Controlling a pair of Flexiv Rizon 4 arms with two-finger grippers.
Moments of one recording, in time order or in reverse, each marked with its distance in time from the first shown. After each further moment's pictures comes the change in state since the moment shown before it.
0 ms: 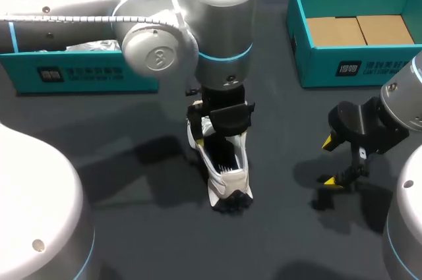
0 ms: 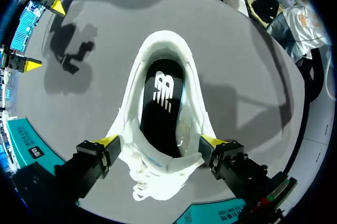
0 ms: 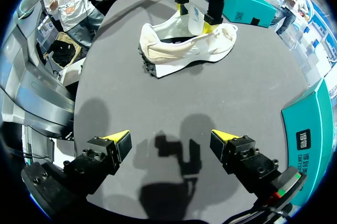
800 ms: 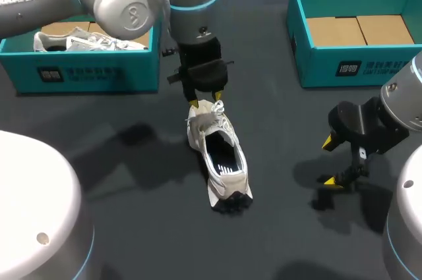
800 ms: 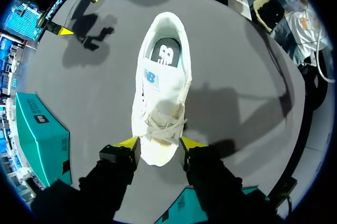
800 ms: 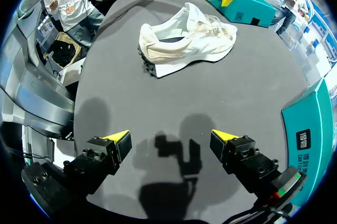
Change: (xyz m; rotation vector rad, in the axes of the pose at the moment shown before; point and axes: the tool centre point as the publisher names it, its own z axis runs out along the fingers) left arm 0.012 0.074 -0.045 0.044 -0.060 -0.072; right arm 0.000 0.000 0.000 0.000 0.000 0.000
